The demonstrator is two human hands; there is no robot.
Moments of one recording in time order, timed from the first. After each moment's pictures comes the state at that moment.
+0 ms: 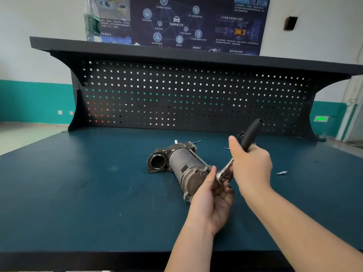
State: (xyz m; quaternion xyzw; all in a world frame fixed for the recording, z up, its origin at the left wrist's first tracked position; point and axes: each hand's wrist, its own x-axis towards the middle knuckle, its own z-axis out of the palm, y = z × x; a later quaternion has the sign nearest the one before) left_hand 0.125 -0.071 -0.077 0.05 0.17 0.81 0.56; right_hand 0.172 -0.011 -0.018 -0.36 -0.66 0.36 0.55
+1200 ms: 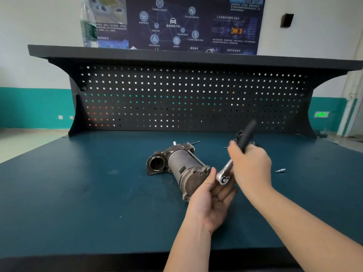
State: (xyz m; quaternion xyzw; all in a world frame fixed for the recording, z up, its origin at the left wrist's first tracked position) left_hand 0.121 -0.070 -0.082 0.13 0.26 0.78 0.55; right_hand 0.179 0.000 -0.022 -0.35 -0.72 0.25 0.54
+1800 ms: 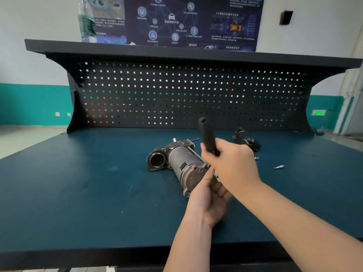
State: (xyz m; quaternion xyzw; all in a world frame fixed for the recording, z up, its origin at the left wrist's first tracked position) left_hand 0.118 -0.069 -0.084 0.11 0.25 0.79 0.54; right_hand 0.169 -0.025 -0.019 -0.19 -0.82 0.07 0.53
